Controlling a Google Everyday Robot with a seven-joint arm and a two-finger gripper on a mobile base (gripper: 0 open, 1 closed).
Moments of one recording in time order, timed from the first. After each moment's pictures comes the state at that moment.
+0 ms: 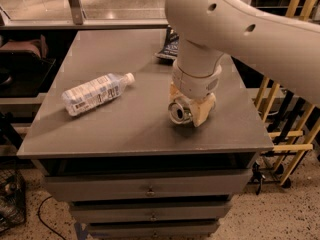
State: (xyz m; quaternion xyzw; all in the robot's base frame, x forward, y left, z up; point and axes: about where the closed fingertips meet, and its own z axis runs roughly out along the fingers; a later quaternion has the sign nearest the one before) arm 0.512 -0.078 0.848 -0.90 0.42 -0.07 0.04
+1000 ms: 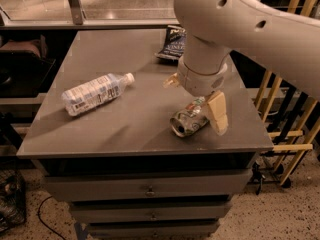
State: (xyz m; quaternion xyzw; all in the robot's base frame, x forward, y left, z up) arm 0.515 -0.085 0.852 -0.90 0.43 -0.07 0.05
